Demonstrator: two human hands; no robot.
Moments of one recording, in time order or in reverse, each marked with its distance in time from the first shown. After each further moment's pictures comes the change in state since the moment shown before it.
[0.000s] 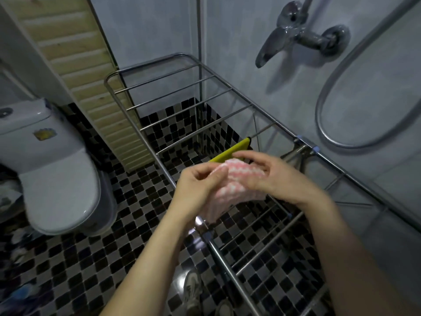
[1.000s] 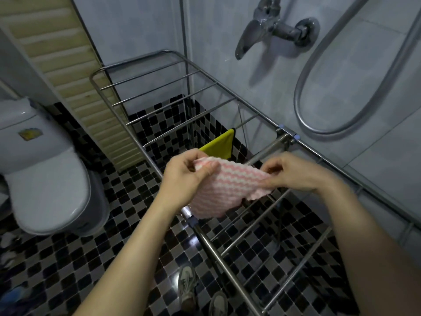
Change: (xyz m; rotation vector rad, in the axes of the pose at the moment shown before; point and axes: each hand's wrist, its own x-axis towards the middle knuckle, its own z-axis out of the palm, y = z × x) left_hand -0.012 -0.005 0.014 0.320 0.010 0.230; right_hand -0.038 0.048 -0.050 -0.358 -0.033 0.111
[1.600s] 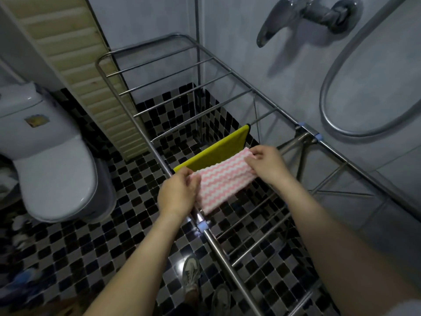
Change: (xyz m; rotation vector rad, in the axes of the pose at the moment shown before) left_hand 0.021 -0.092 -0.012 0.623 0.239 -0.295; right_hand 0.111 0.010 0.061 0.218 0.458 0.175
